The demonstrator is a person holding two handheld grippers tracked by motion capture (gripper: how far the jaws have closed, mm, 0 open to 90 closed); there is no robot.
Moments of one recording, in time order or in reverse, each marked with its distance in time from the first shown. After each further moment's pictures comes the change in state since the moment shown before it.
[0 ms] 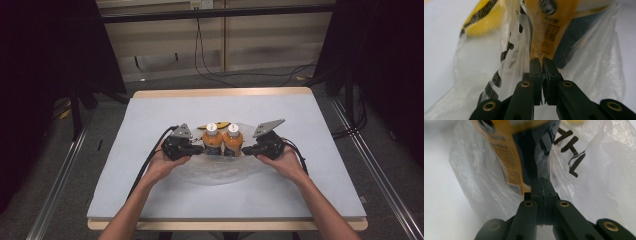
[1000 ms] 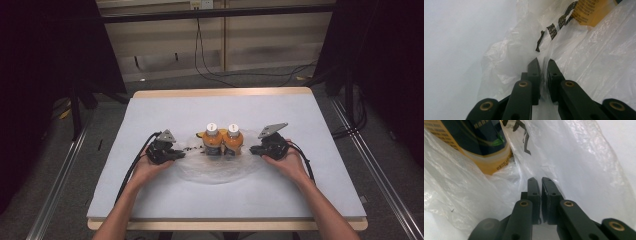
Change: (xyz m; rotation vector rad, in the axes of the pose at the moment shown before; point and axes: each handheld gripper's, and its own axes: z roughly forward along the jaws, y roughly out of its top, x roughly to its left) left arm 0.026 -0.053 -0.019 0.079 0.076 -0.113; right arm -0.025 -0.031 0.013 0.044 -0.133 0.048
